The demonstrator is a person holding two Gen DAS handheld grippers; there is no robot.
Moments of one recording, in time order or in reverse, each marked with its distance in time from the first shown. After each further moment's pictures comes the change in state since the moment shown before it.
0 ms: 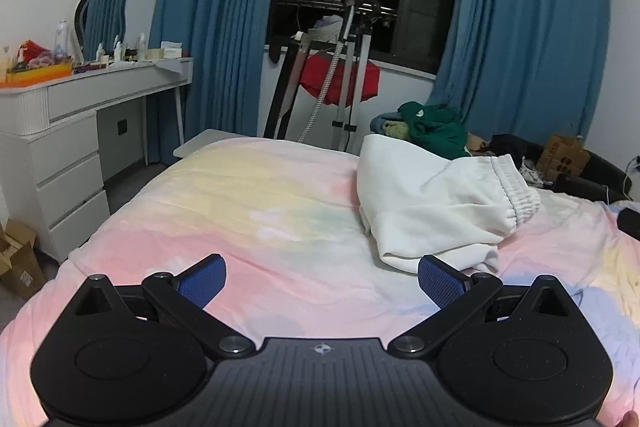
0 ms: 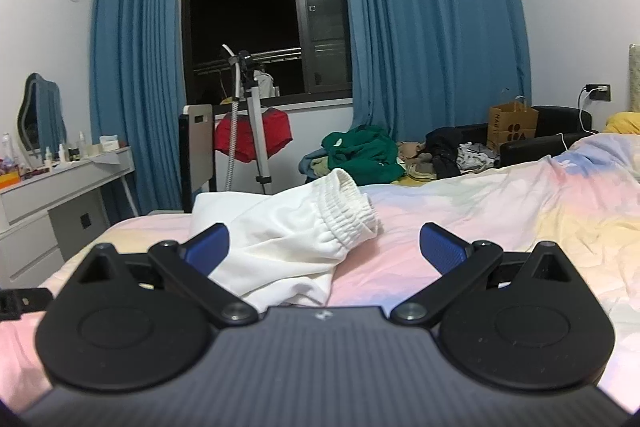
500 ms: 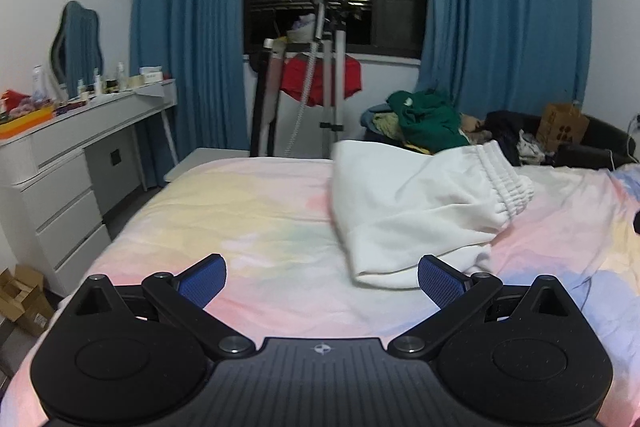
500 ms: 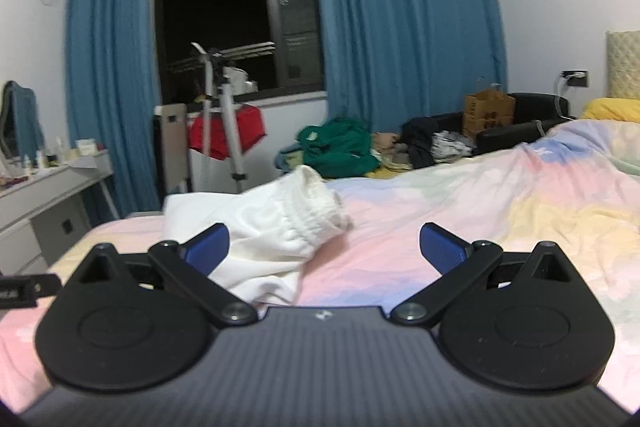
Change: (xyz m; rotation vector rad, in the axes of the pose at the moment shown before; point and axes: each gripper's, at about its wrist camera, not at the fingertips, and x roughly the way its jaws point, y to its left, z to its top) left arm 0.029 -0.070 0.026 0.150 0.020 0.013; right arm 0.004 -0.026 0.006 0.041 0.031 -0.089
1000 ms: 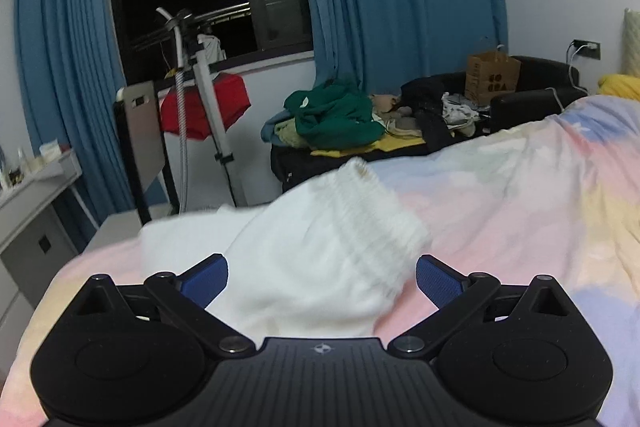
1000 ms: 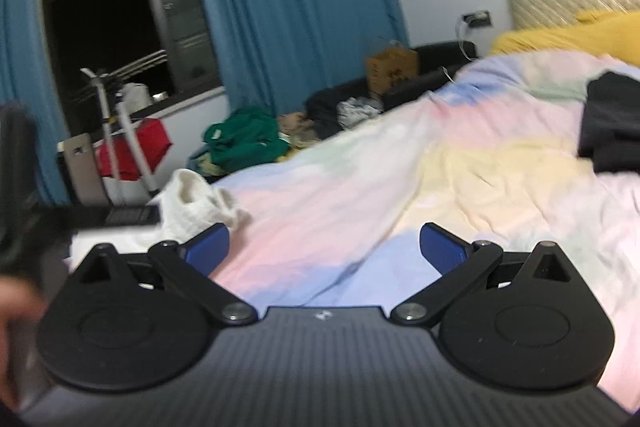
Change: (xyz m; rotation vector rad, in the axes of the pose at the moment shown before) left arm 0.157 -0.228 0.070 0.288 -0.029 -0.151; right arm 0.037 -0.079 -0.022 0.242 0.055 -0.238
